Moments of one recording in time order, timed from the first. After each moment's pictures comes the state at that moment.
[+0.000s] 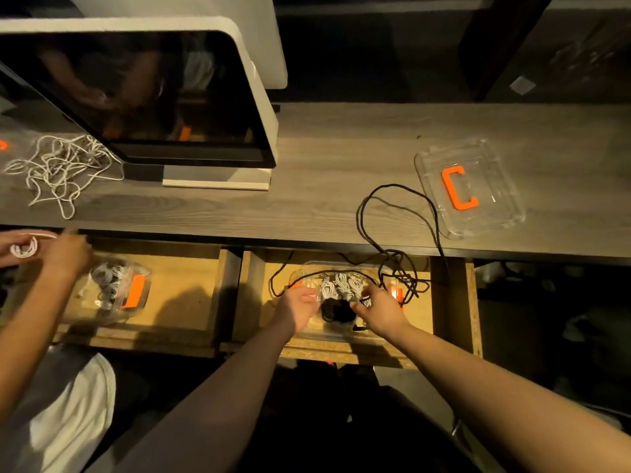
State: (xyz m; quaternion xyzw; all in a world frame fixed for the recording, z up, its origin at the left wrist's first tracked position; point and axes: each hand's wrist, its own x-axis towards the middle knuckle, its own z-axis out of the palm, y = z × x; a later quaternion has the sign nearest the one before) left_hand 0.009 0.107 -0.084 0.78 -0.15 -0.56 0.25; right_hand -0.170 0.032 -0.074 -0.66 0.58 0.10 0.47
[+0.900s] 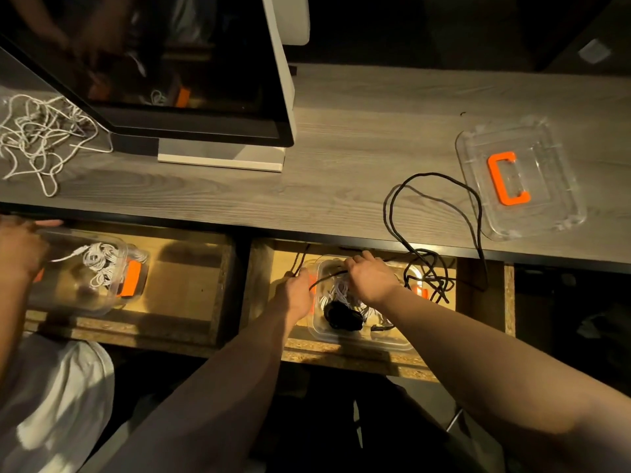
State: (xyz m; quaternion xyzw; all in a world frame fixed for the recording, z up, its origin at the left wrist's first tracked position) left_hand 0.059 0.098 -0.172 0.82 -0.42 -0.39 0.00; right_hand -0.090 -0.016 -0.116 -0.88 0.34 0.27 0.22
